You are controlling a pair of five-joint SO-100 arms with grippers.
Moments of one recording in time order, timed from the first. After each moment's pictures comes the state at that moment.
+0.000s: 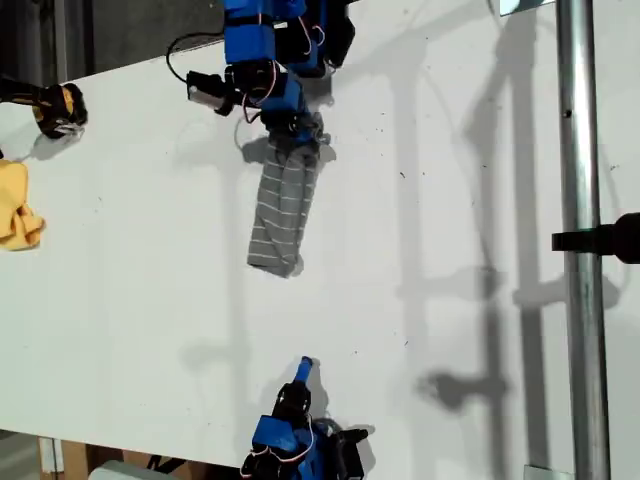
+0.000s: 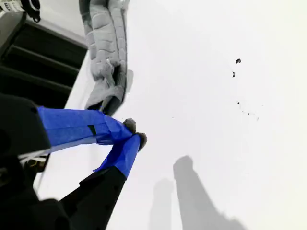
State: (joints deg) arm 0 -8.3 198.8 177.4 67.2 -62.5; arm 1 3.7 140.6 145.9 76.8 98.4
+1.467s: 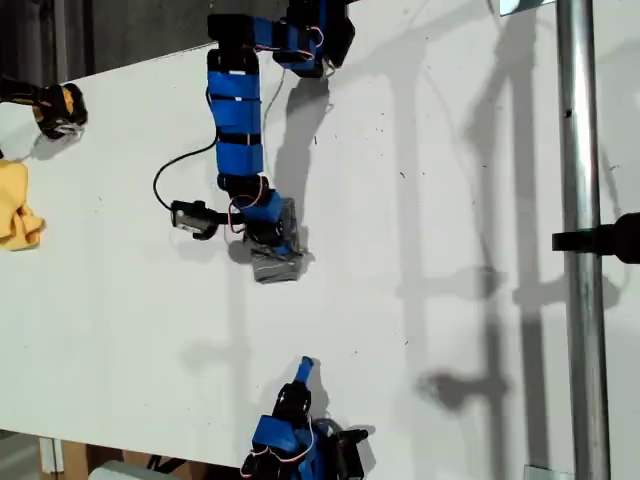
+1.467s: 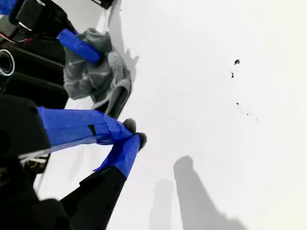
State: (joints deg) arm 0 -8.0 198.8 177.3 67.2 -62.5; arm 1 11.0 69.0 87.1 41.6 67.3
